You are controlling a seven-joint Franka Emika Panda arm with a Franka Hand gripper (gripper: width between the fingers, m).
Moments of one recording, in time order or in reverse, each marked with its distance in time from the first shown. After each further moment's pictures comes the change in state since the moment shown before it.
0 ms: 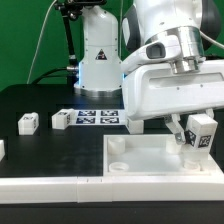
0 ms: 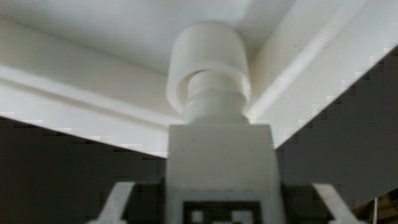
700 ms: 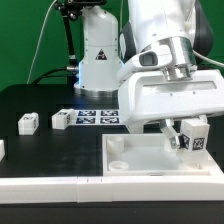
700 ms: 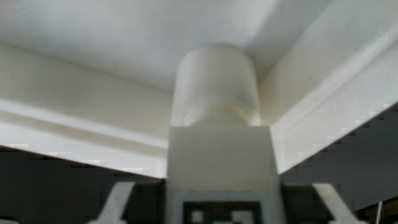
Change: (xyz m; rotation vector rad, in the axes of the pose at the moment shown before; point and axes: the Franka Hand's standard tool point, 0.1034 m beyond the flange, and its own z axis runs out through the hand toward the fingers) arm -0.018 -0.002 0.005 -0.031 0.085 0.007
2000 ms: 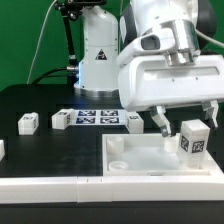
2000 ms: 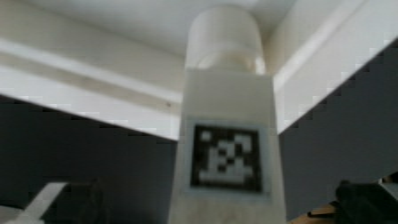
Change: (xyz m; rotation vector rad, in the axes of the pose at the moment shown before) arm 0.024 0.008 -0.023 0.009 -0.047 -0.009
